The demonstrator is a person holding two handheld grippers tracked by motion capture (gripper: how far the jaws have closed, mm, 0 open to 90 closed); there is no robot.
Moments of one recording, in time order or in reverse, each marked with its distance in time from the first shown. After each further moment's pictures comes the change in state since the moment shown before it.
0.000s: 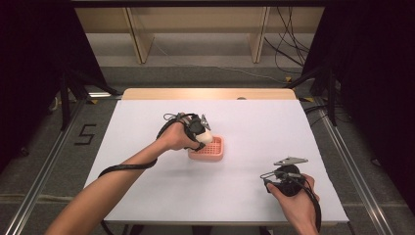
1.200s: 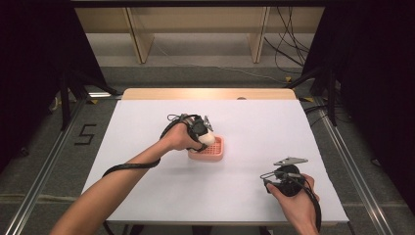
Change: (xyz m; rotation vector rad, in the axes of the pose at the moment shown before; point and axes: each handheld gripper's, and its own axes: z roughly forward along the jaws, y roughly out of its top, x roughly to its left) left arm 0.000 0.004 0.012 0.008 -0.024 0.005; right arm 0.000 0.000 0.000 0.003 0.011 0.001
